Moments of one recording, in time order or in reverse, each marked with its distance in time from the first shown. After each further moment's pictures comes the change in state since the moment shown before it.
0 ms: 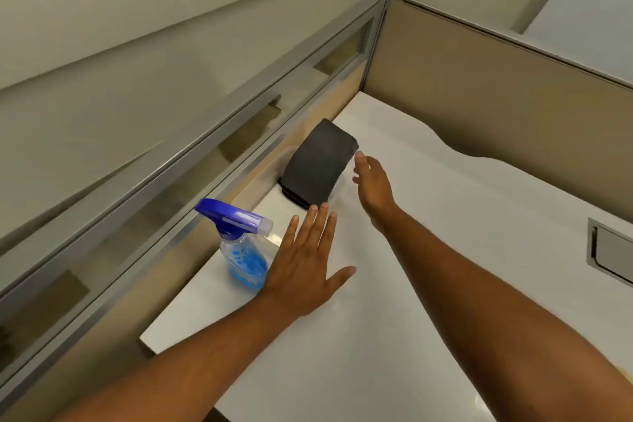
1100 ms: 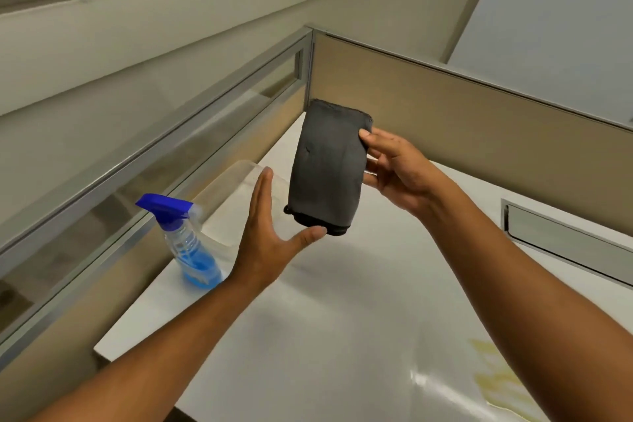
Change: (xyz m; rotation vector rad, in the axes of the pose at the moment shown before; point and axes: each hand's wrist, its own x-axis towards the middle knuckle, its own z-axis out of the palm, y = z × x) left_hand -0.026 0.070 -0.094 -1.041 0.341 -0.080; right_hand -0.104 -0.055 -0.178 0.573 -0.372 -0.164
